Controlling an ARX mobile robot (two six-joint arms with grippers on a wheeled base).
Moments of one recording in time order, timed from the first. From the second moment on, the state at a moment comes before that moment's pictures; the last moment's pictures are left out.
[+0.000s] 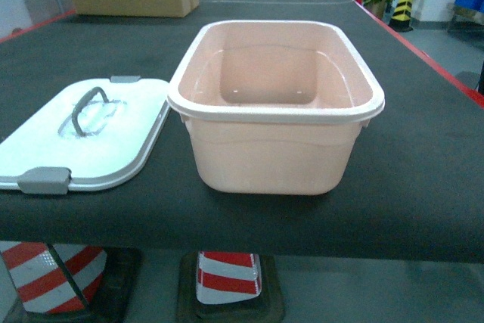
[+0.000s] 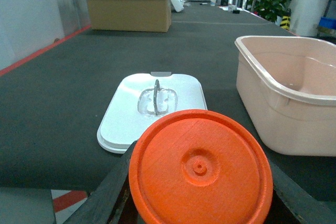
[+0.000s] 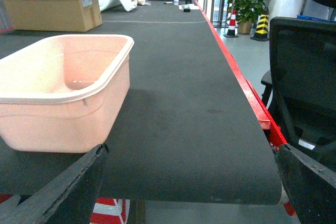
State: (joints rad) left arm 0.00 0.01 0.01 0.00 0.00 0.00; right arm 0.00 0.00 0.01 0.00 0.00 0.00
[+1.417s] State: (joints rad) left arm -0.36 1.30 0.50 0.94 -0.38 0.05; right arm 0.00 0.00 0.01 -0.01 0.00 0.00
